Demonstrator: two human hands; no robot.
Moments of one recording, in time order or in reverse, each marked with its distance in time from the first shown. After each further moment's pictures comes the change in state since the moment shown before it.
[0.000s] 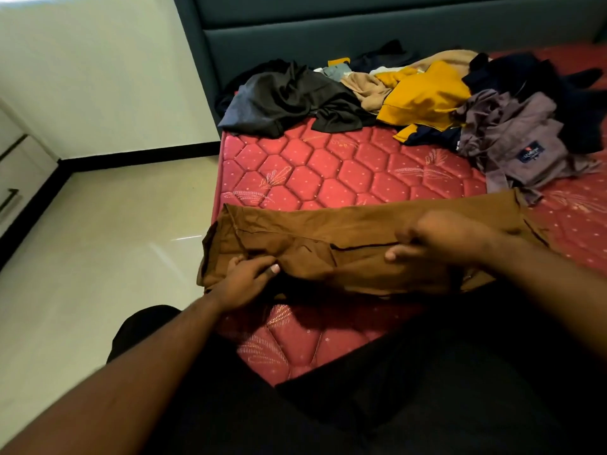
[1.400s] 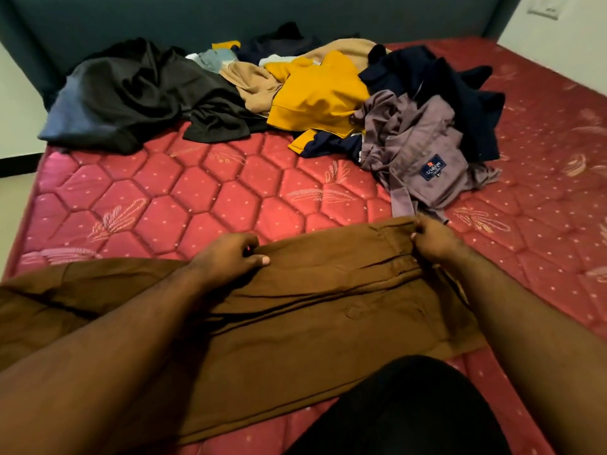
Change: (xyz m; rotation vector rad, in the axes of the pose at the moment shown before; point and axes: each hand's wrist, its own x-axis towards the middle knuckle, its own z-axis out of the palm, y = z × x) left_hand 0.266 0.125 0.074 0.100 -0.165 0.008; right_hand -0.016 0.291 0.084 0.547 0.261 1.056
